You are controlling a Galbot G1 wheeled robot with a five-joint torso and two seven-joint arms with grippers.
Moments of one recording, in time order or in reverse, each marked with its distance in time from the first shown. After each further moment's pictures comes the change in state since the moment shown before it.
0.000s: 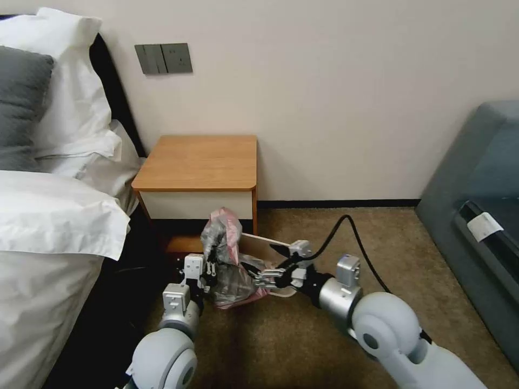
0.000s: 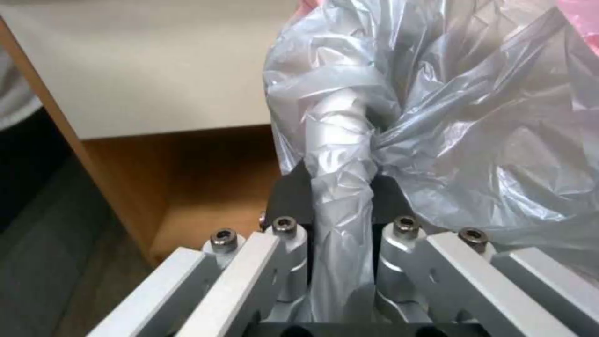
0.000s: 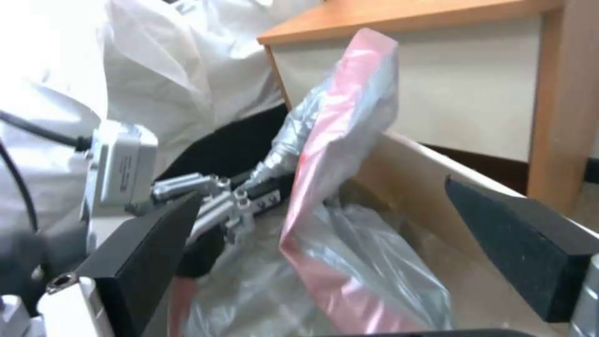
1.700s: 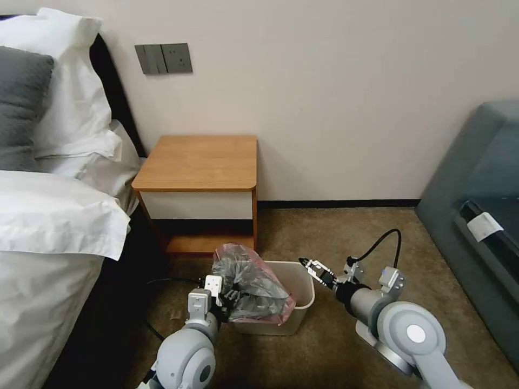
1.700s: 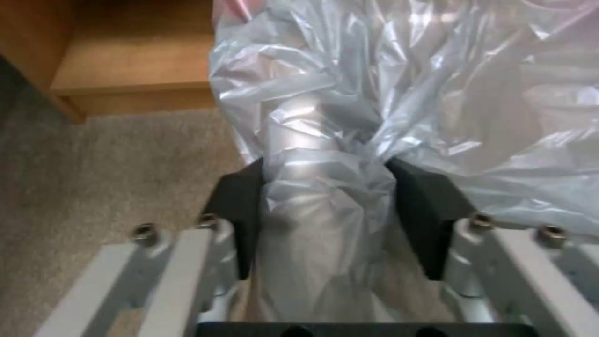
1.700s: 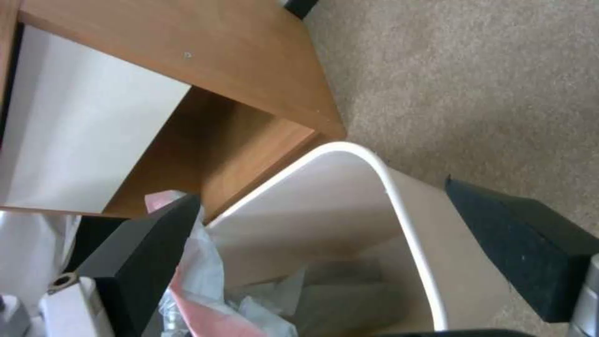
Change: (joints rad) left arm -0.062 -0.039 0.116 0.079 -0.222 0.284 -0.126; right arm -0.217 0.135 0.344 0.003 0.807 -0.034 0.771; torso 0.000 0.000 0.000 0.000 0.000
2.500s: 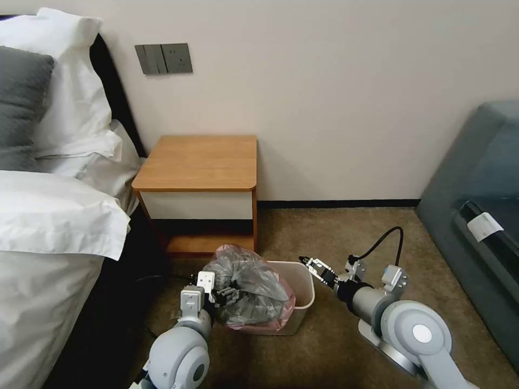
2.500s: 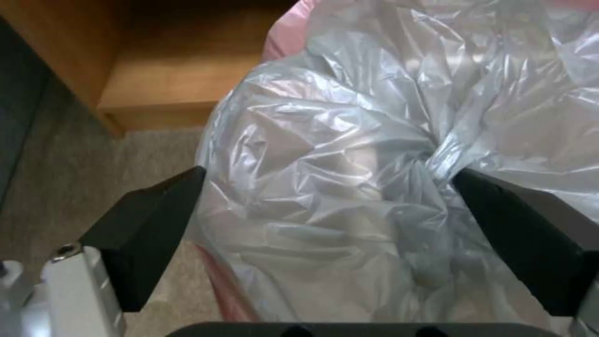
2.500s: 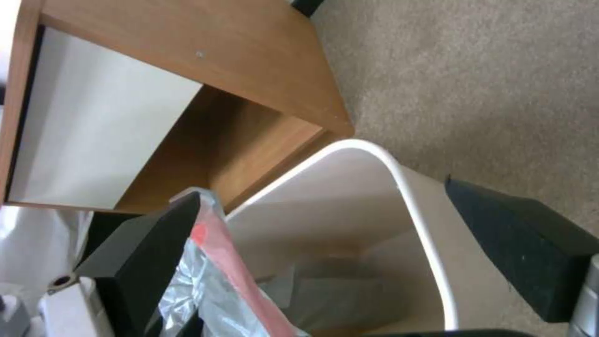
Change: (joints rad) left arm 0.004 0.011 -0.034 -0.033 0.010 0.016 -0.021; right arm -0.001 -0.014 0.008 0.021 0.038 -0.002 0.015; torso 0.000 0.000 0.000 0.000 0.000
